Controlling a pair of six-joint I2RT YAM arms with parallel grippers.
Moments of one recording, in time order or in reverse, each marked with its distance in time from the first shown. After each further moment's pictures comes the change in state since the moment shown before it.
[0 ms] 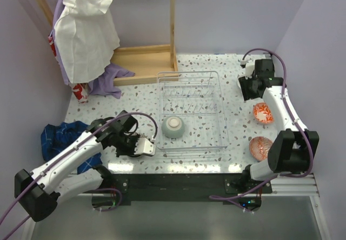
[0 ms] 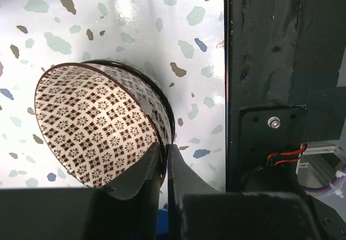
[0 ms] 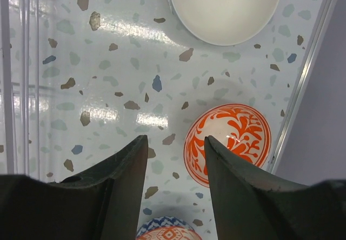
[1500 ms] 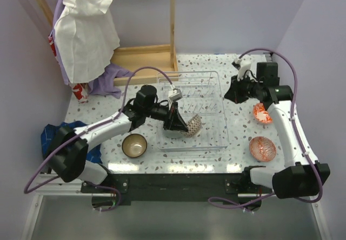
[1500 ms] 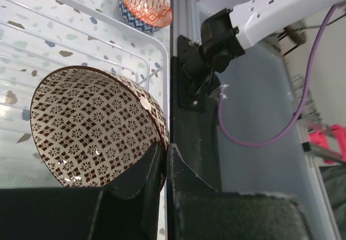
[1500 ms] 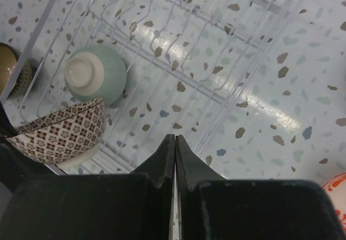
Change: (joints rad) left arm 0.002 0.459 0.078 1.306 0.682 -1.193; right arm 0.098 -0.246 0.015 -0.096 -0.579 0.121
